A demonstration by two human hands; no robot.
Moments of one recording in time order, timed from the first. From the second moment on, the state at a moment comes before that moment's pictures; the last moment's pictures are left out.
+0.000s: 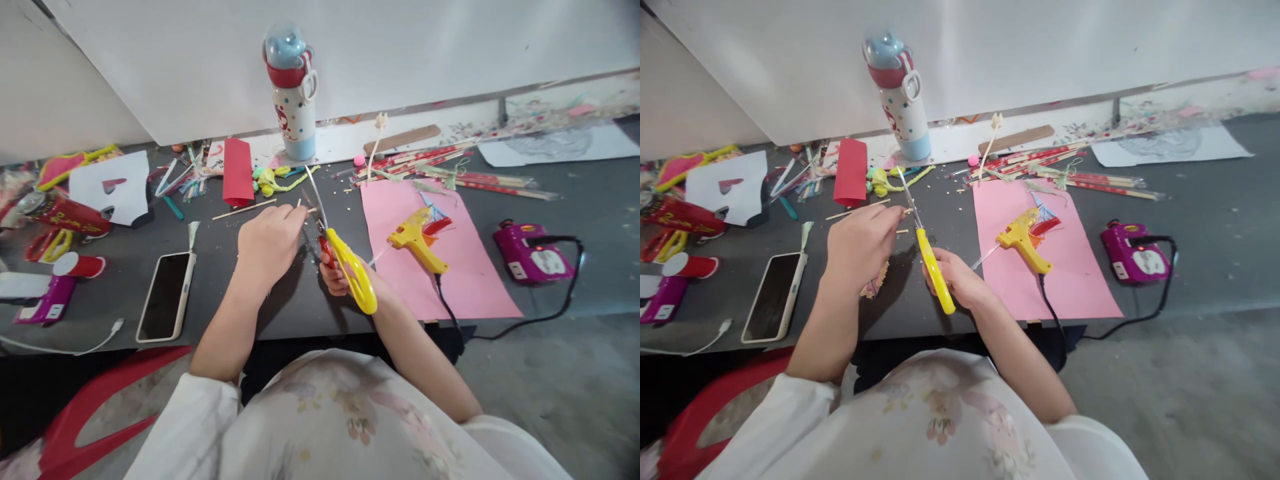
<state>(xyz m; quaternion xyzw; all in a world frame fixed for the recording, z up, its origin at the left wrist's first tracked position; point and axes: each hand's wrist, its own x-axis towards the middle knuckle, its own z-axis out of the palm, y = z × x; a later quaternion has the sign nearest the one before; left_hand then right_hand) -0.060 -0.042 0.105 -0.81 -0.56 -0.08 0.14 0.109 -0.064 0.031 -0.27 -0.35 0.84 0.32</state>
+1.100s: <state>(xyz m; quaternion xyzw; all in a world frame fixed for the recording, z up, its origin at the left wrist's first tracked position) -0.061 -0.035 0.078 -0.79 -0.56 -0.20 0.12 0.106 -0.061 0.035 -0.29 -0.26 0.87 0.30</state>
